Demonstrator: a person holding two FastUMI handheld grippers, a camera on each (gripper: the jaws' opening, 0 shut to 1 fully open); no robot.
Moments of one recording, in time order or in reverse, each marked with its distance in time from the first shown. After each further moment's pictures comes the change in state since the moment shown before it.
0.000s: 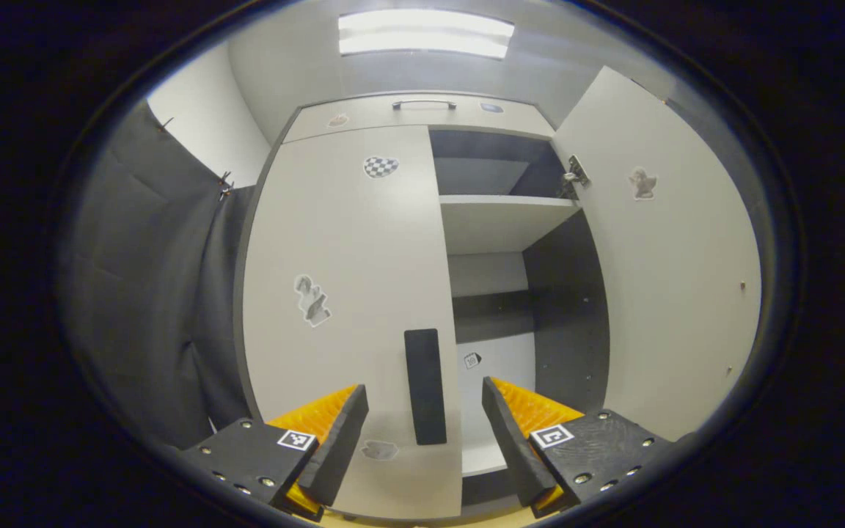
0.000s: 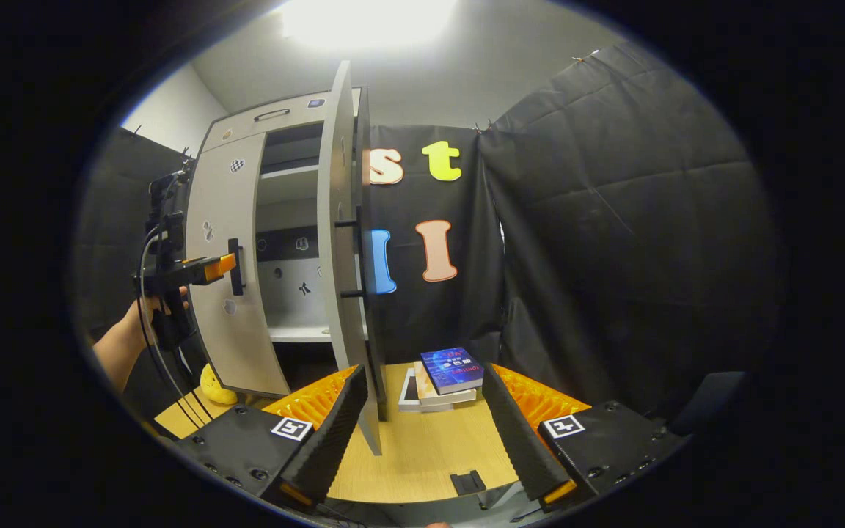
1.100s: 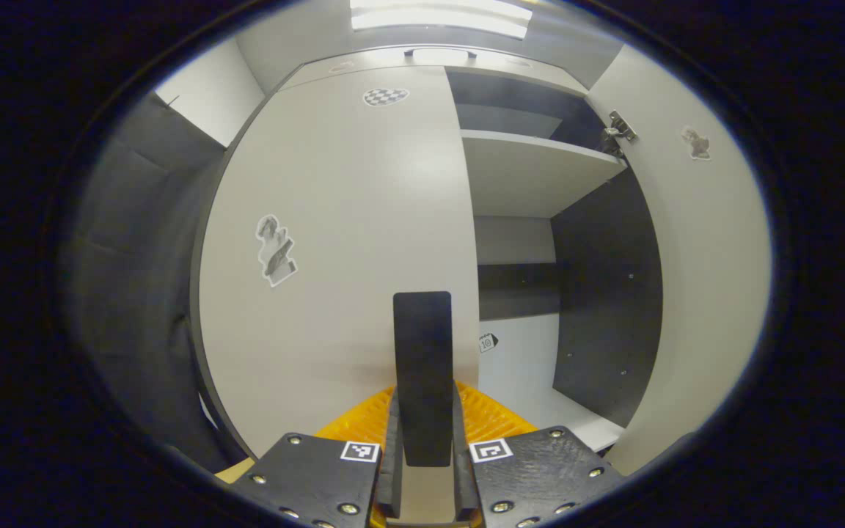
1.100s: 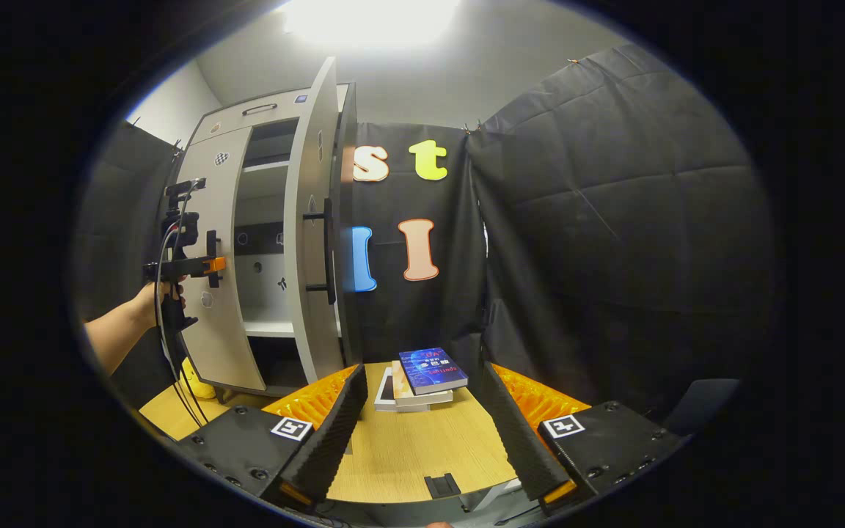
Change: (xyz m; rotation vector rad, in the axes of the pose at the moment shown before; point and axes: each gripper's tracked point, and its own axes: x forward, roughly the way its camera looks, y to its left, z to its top) left arm 0.061 0.004 -0.049 -0.011 0.124 0.076; right arm 0.008 -0.024 -0.006 -0.018 -0.002 -0.044
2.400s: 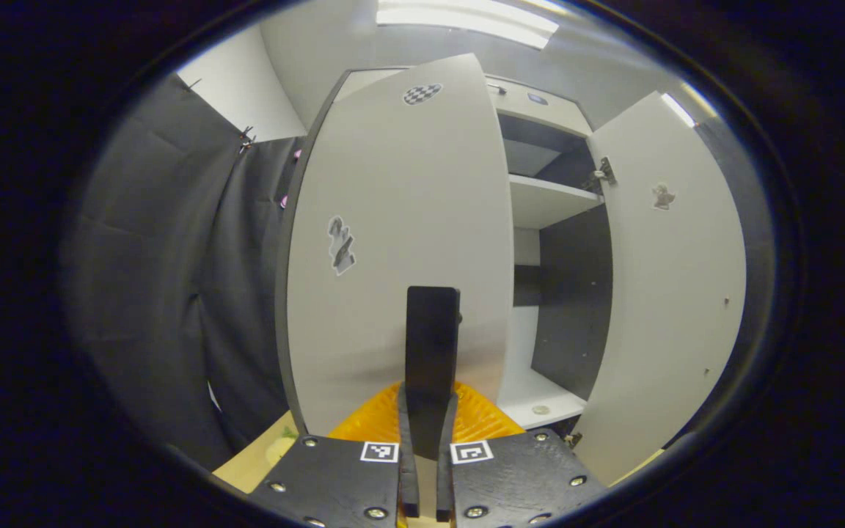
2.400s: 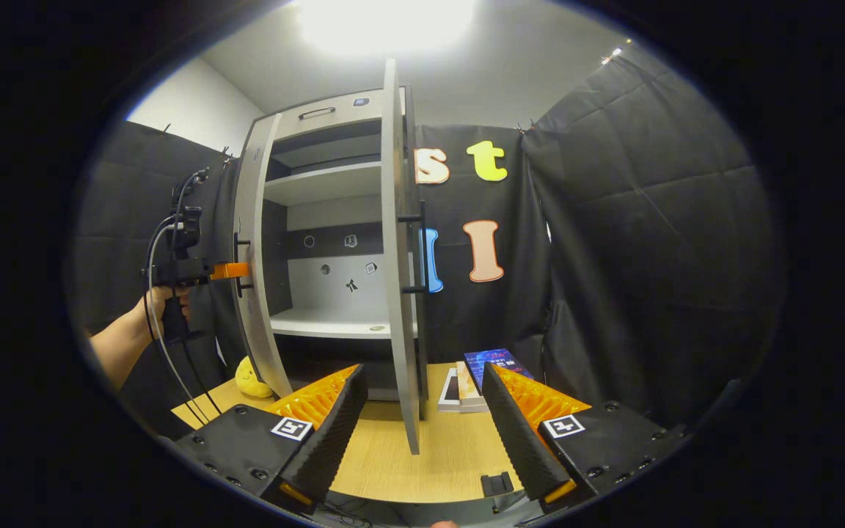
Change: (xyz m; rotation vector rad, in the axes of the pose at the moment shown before) left arm -0.123 0.060 0.009 -0.098 0.041 -0.087; right arm -0.029 0.083 0.003 0.004 -0.015 0.224
